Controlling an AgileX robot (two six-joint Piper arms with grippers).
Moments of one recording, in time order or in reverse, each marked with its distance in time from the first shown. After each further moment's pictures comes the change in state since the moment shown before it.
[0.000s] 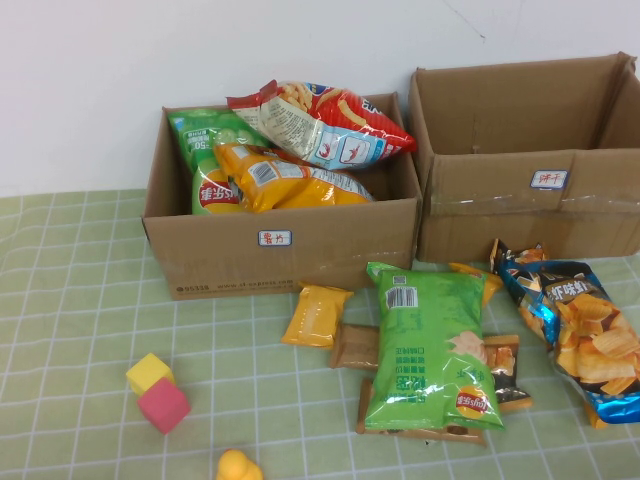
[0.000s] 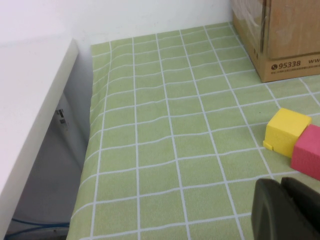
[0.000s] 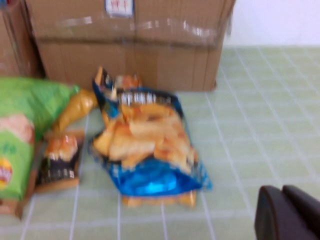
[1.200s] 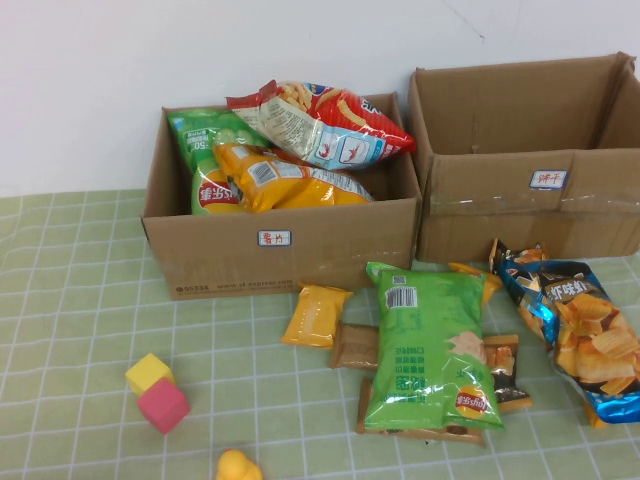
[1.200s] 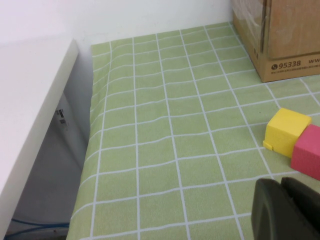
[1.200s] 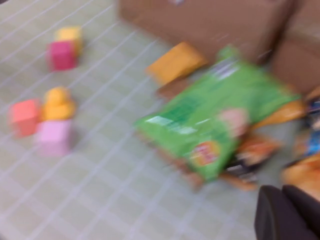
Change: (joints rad) right arm 0.252 0.484 -0.402 0.552 0.239 -0.657; left arm 0.000 0.002 0.000 0.000 0.000 0.000
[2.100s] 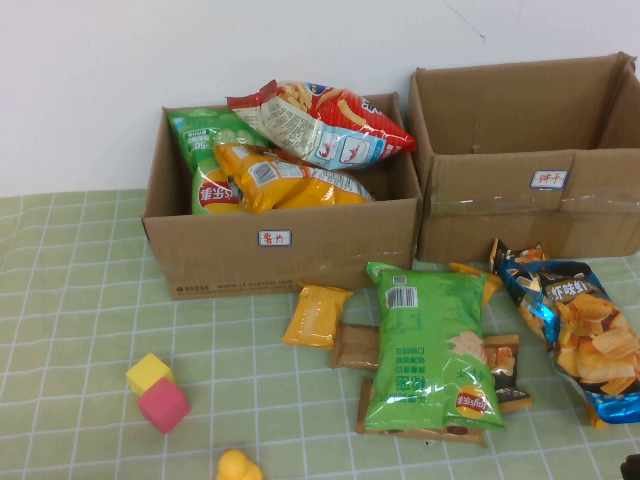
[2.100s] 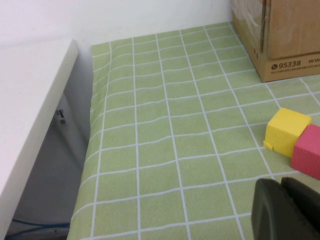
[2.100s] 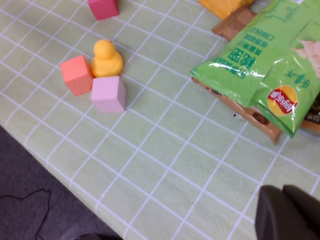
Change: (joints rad) right arm 0.080 0.225 -0.002 0.060 0.006 0.059; left arm 0.000 0.000 0.000 0.004 0.000 0.000
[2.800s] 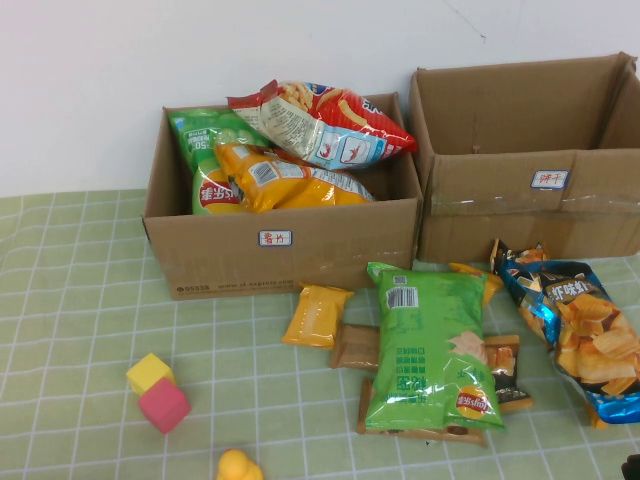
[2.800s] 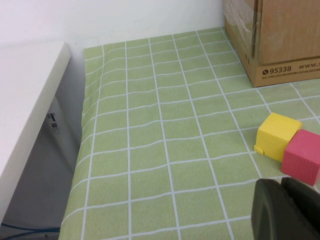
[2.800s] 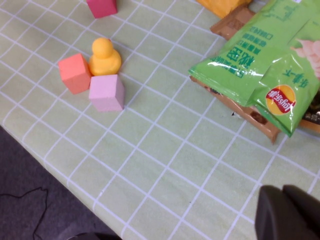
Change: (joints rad) right arm 0.000 0.000 0.000 -0.008 0.000 0.000; left arm -0.005 0.000 0.003 -0.041 -0.011 0.026
